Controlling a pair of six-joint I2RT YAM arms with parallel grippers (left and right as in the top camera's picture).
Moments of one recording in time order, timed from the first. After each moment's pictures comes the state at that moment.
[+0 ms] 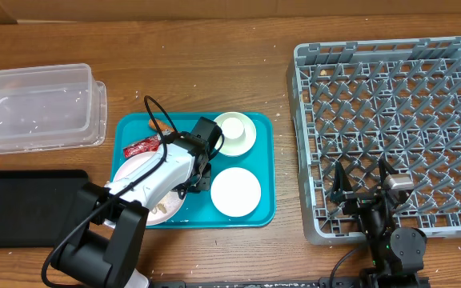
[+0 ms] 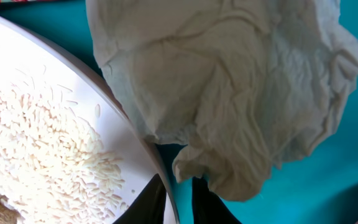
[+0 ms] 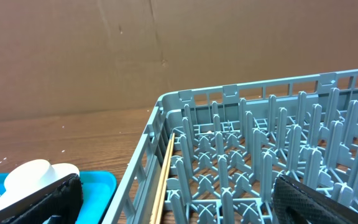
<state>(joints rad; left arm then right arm) -0.46 1.74 0.98 -0.82 -0.17 -0.44 0.09 0.01 0.02 -0.03 -0.04 0.17</state>
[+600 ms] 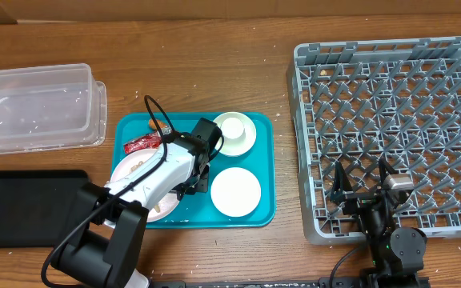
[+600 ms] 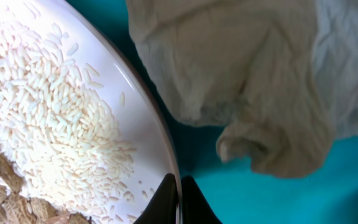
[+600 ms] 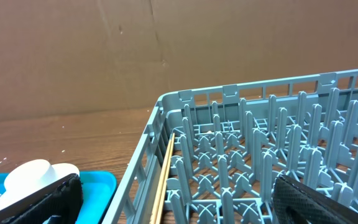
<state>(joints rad) -0.46 1.74 0.99 -0.88 -0.21 -0.44 0.09 0.01 0.02 -0.04 -0.04 0.17</state>
